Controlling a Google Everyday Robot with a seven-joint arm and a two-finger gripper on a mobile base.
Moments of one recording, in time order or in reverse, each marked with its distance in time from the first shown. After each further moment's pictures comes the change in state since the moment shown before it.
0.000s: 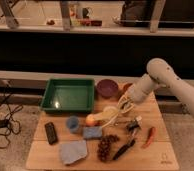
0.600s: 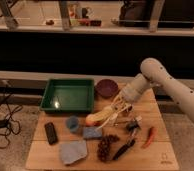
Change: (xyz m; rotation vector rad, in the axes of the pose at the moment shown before) arm -0.029 -0.030 0.026 -0.026 -0.058 -0.110
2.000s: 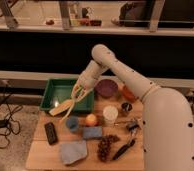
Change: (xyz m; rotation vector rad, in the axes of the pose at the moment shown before) arm -0.072 -0.157 0.084 -0.089 -0.096 -0.255
